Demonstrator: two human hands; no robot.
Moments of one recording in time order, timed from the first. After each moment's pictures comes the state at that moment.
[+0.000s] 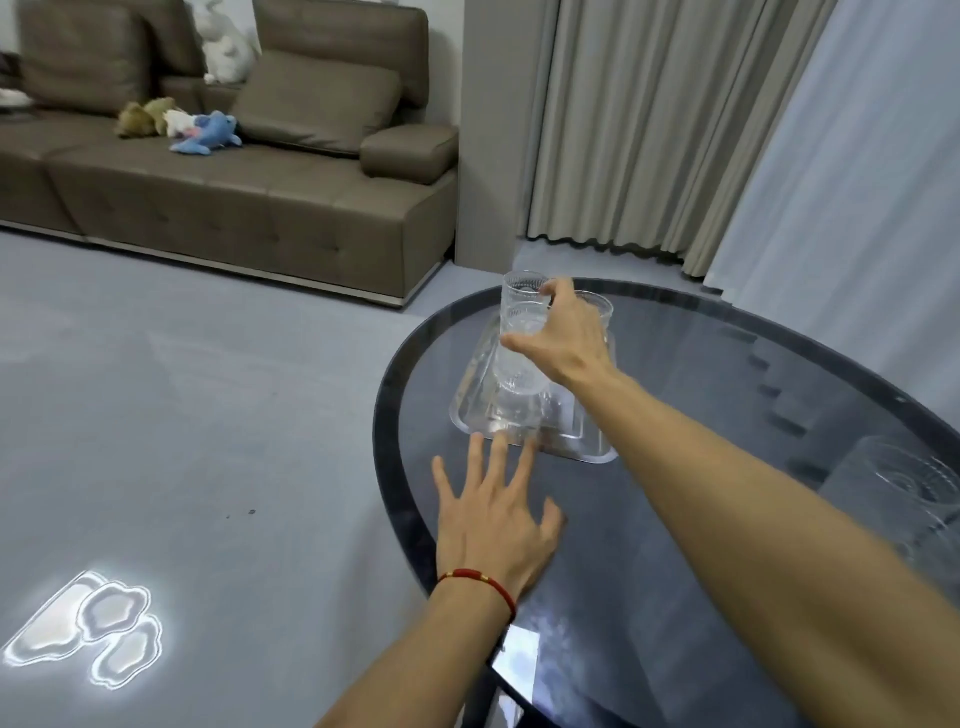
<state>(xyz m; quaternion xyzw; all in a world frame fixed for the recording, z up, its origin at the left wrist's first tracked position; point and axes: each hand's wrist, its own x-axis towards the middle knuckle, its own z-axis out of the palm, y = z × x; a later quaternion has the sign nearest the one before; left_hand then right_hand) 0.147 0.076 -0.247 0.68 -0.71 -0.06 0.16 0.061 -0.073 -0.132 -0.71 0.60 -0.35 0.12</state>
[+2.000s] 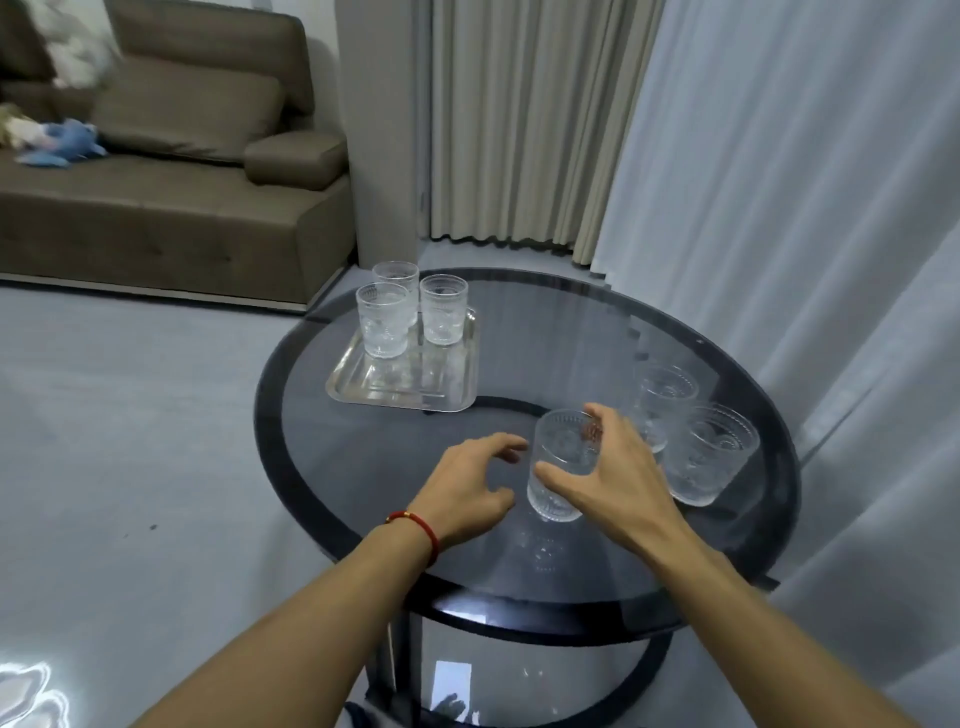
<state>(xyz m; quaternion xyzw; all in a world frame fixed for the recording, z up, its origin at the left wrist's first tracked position) 0.066 0.125 -0.209 0.46 -0.78 -0.32 0.29 -0.119 0.171 -0.164 -0.64 0.69 -0.32 0.14</state>
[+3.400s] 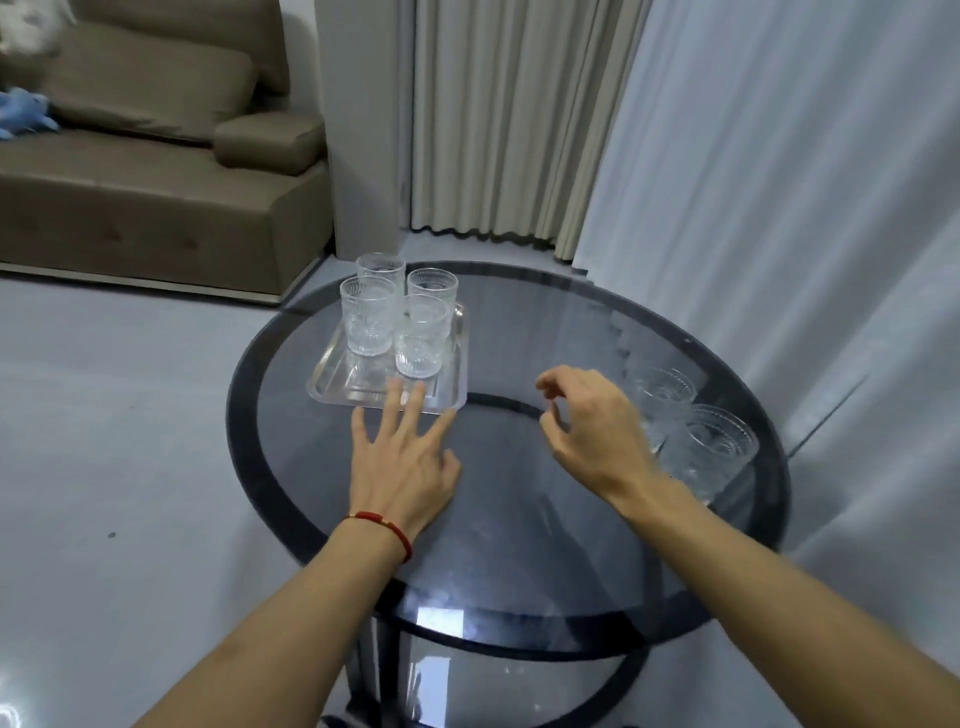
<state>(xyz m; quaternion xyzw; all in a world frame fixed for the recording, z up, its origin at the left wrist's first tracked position) 0.097 0.098 -0.219 0.60 -0.78 0.05 0.17 -0.113 0.117 -0.154 -0.74 0.59 -0.29 -0.08</state>
